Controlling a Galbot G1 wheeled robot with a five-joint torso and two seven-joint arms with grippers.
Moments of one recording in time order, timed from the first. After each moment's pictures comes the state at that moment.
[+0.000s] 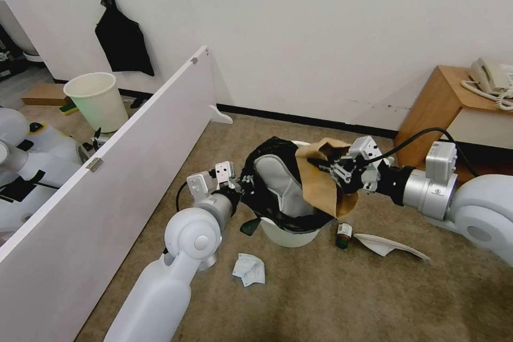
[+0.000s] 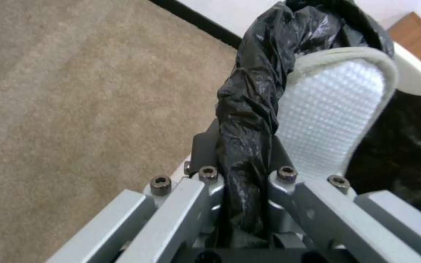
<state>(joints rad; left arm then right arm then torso) 0.97 -1.31 -0.12 -2.06 -1.01 0.62 -0.61 -0.97 0.42 0.43 2.31 1.06 -0.72 -0.21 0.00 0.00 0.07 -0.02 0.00</state>
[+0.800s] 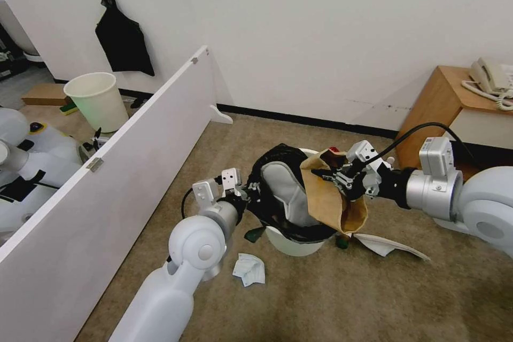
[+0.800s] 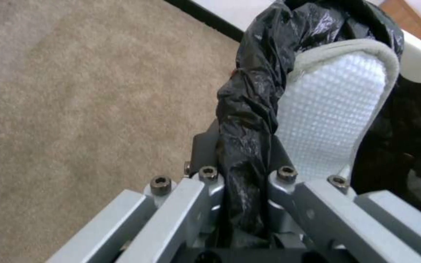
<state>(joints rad) 0.99 -1.32 -0.06 -2.07 -1.01 0.62 -0.61 -0.96 0.44 0.45 2.31 1.04 -0.74 -0.20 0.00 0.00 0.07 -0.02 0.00</state>
